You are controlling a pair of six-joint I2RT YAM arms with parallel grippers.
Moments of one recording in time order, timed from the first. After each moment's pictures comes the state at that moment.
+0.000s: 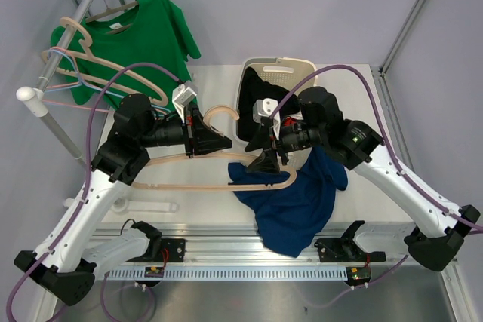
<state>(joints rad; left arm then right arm) -0.49 0.97 1.18 -0.32 0.93 -0.39 0.78 1.22 1.40 -0.63 -0.80 -0.25</state>
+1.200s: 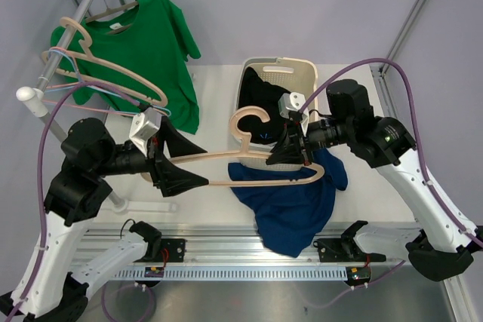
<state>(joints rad) -0.50 0.79 1.31 -0.58 0.99 -0.23 0.65 1.16 1.53 -0.87 -0.93 -0.31</state>
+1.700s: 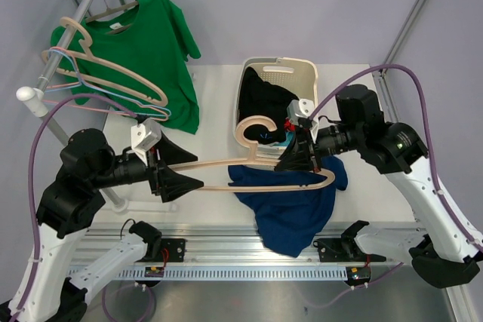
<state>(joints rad) -0.50 0.72 1.31 -0.79 0.82 -0.10 0.63 1.12 1.53 -0.97 -0.96 -0.34</state>
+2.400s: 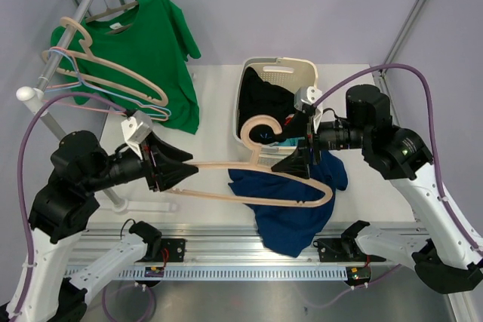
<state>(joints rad) -0.50 0.69 1.33 -0.83 0.71 -0.18 0.62 1.06 1.49 -0.83 -0.83 -0.17</state>
